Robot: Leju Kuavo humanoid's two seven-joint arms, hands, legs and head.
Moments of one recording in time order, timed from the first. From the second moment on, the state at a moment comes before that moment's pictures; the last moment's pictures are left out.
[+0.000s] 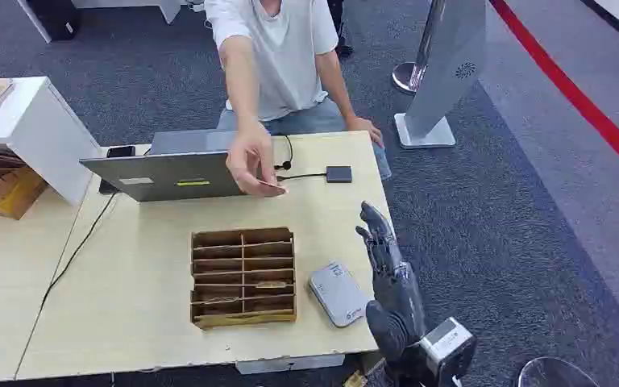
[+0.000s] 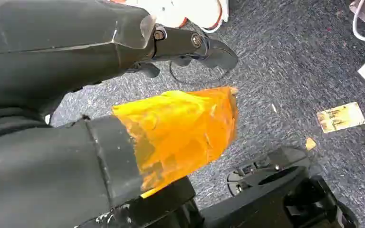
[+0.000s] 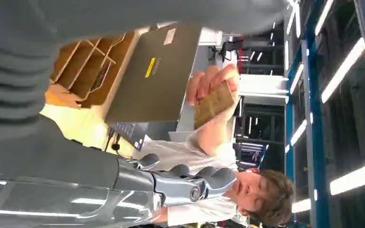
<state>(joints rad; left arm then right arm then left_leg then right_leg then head) -0.06 -0.14 -0.10 -0.25 -0.57 0.45 -0.07 0.10 0.02 0.51 -1.81 0.09 -0.16 -0.43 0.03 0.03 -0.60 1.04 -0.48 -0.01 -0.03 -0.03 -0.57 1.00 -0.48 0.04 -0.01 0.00</state>
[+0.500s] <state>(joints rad) -0.06 -0.14 -0.10 -0.25 -0.60 0.43 -0.05 0.03 0.02 0.55 -1.79 0.45 -0.34 -0.34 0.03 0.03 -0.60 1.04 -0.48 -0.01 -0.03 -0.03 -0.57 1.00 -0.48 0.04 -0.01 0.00</state>
